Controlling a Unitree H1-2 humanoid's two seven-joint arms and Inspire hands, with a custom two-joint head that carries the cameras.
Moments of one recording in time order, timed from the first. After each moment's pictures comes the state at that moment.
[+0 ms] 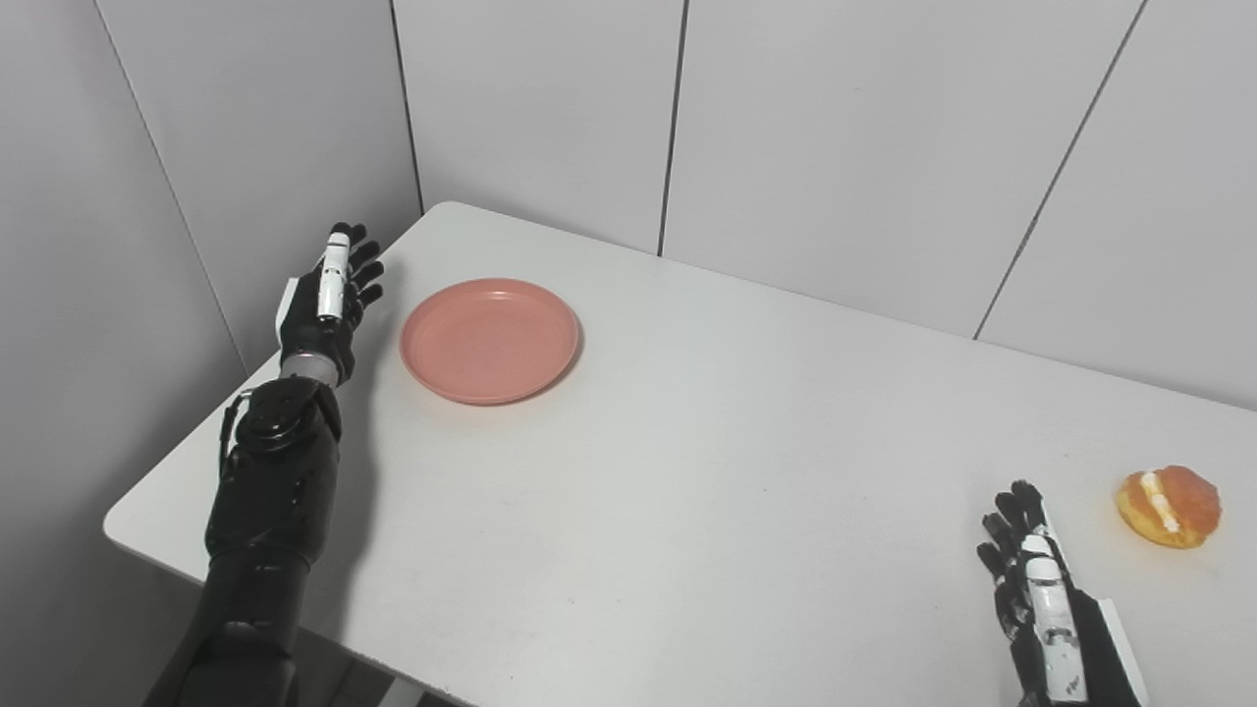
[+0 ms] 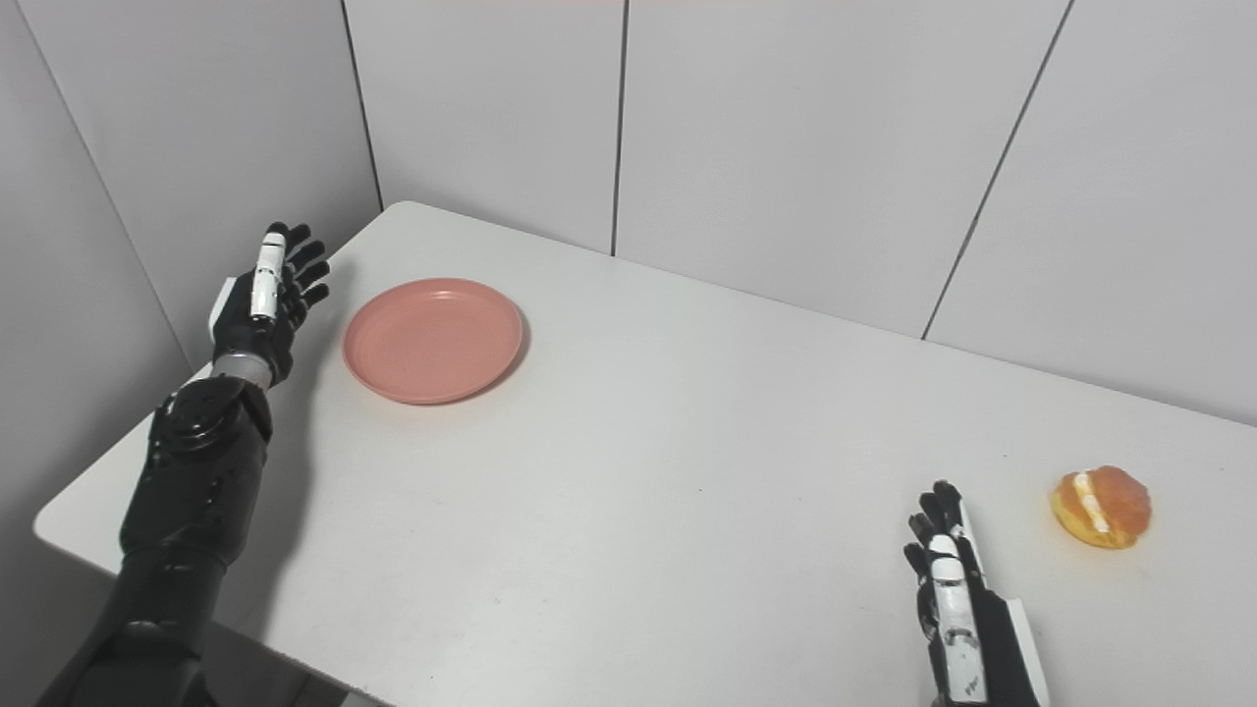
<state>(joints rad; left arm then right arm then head) -0.40 0.43 0.46 0.47 -0.29 0.10 0.03 -0.02 -0.05 0.09 -0.23 0.08 0.17 0.16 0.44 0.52</state>
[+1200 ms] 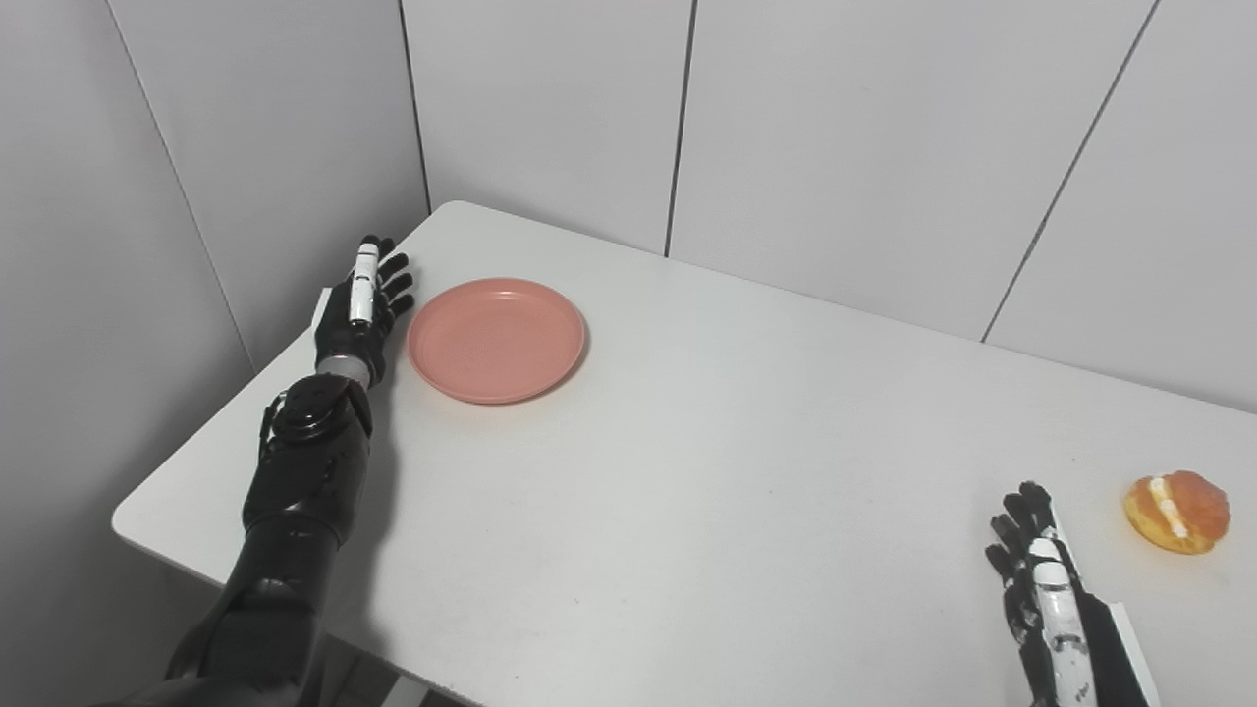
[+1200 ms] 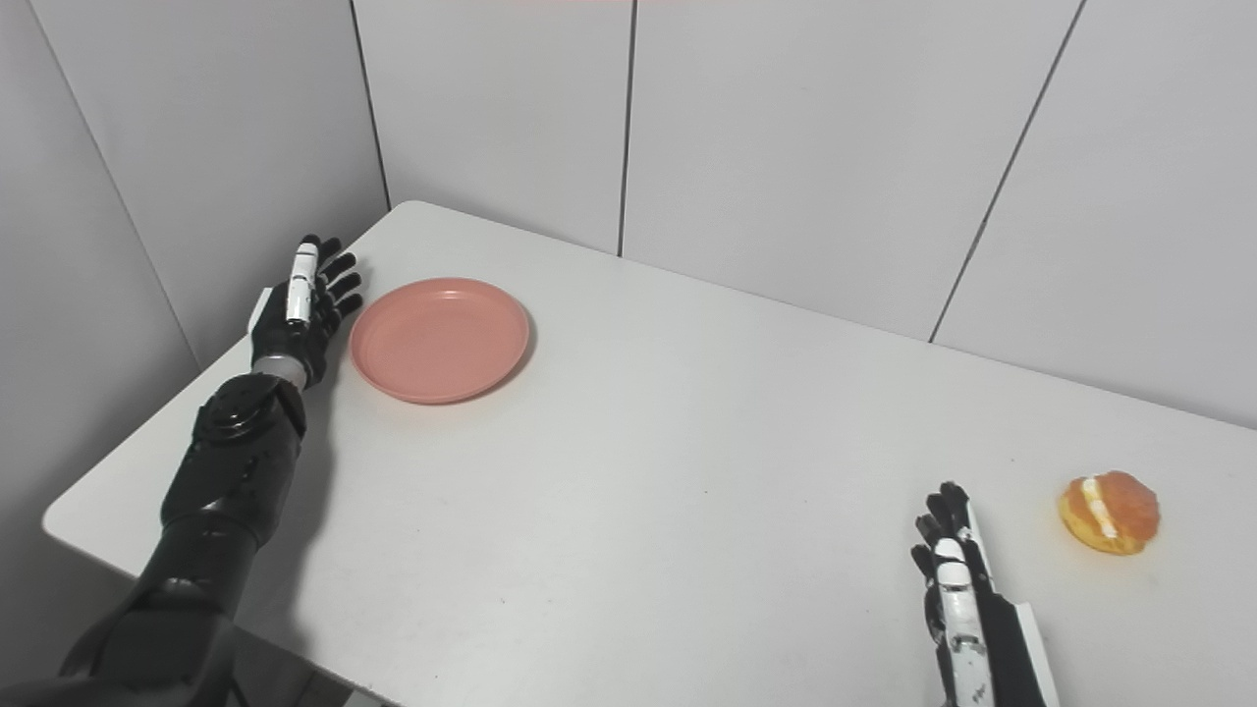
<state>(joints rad) -0.48 0.42 0.41 0.67 -0.33 0.03 0.01 0.00 -0.06 0.09 -0.28 0.07 0.19 0.17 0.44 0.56</state>
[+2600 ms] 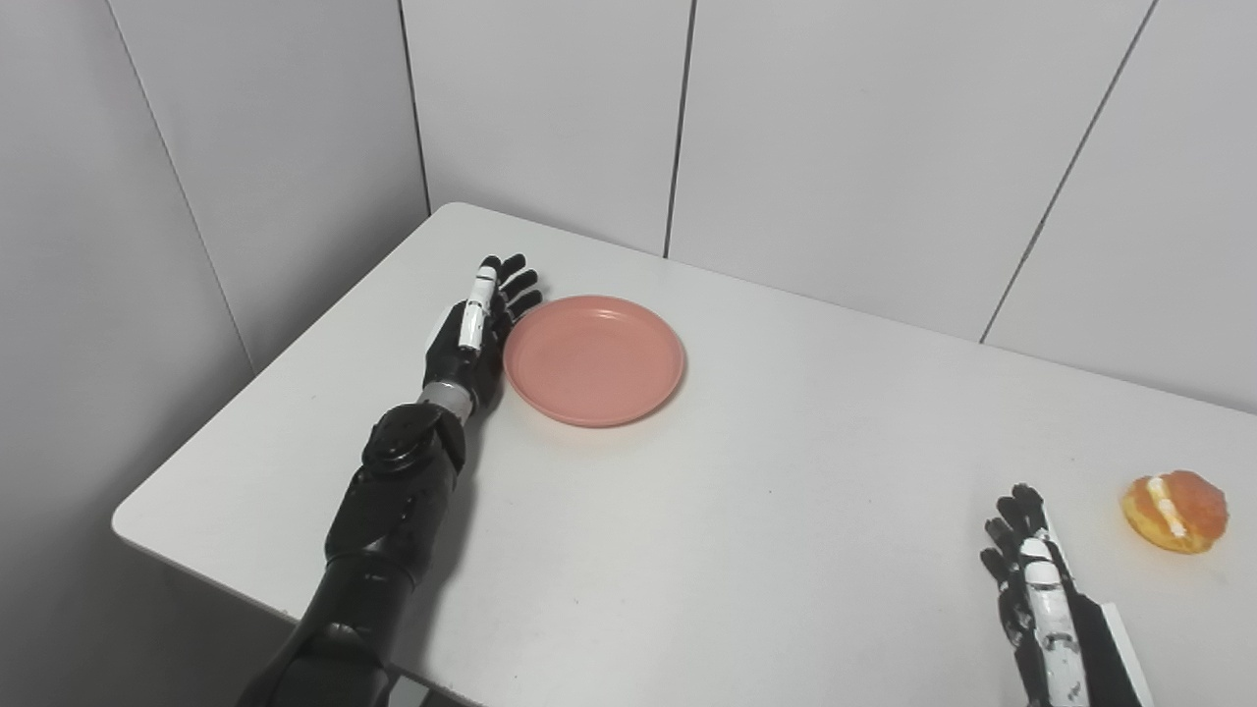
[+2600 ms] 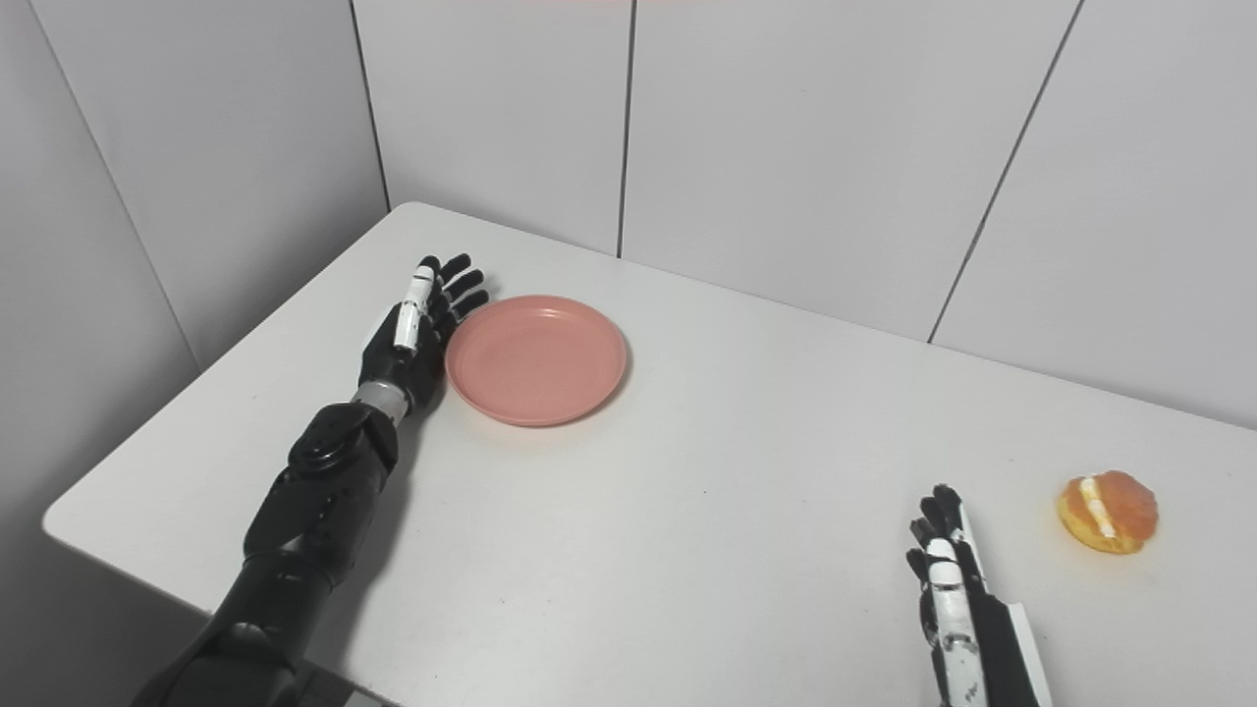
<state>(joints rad) -0.43 0.26 0.28 0.50 -0.37 0.07 -0.10 0.00 -0.05 0.10 -0.28 0.05 0.22 0.16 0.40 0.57</state>
